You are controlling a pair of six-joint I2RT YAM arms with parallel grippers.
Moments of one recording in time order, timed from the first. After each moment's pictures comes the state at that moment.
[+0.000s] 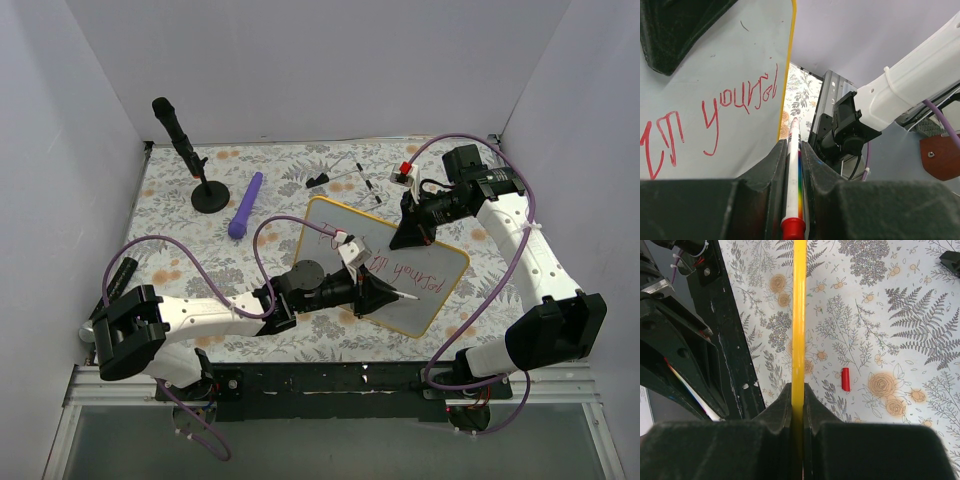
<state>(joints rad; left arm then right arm) -1.17 1.39 0.74 0.65 0.16 -0.43 0.25 1.42 1.44 -1.21 -0.93 -0.65</state>
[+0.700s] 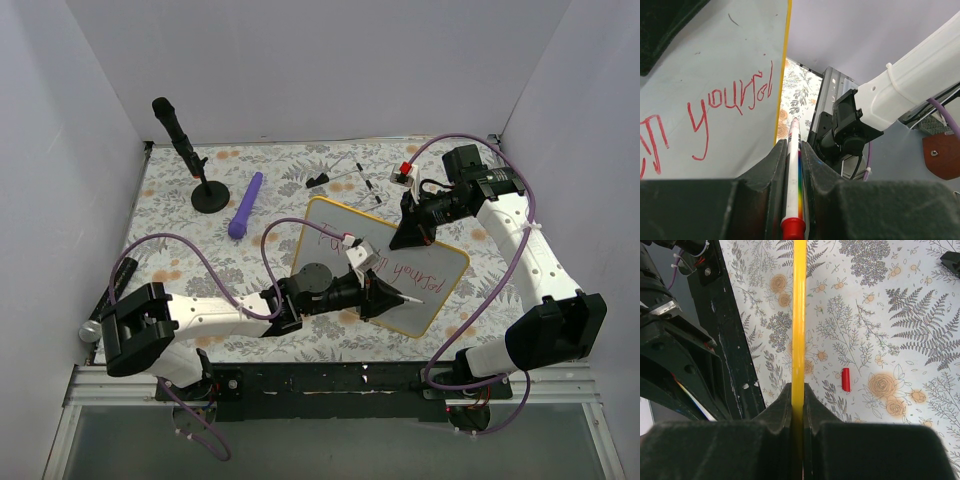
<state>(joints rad) -1.20 1.43 0.75 0.66 0.14 -0.42 0.25 1.42 1.44 -1.21 -0.93 -0.65</state>
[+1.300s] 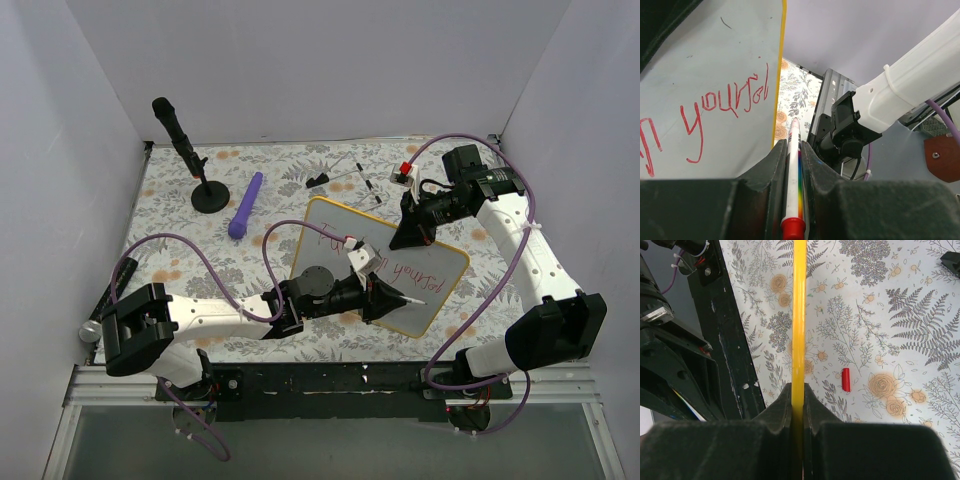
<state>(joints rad) -1.23 1.44 0.77 0.66 0.10 -0.41 0.25 1.42 1.44 -1.21 -0.94 -0.65</state>
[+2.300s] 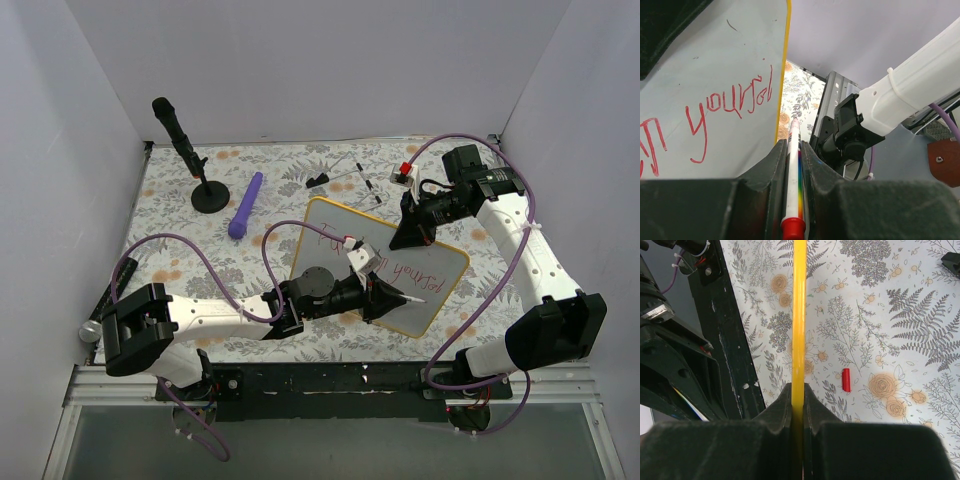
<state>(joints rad) -1.23 1.44 0.77 0.66 0.08 -0.41 0.25 1.42 1.44 -1.22 -0.94 -0.66</state>
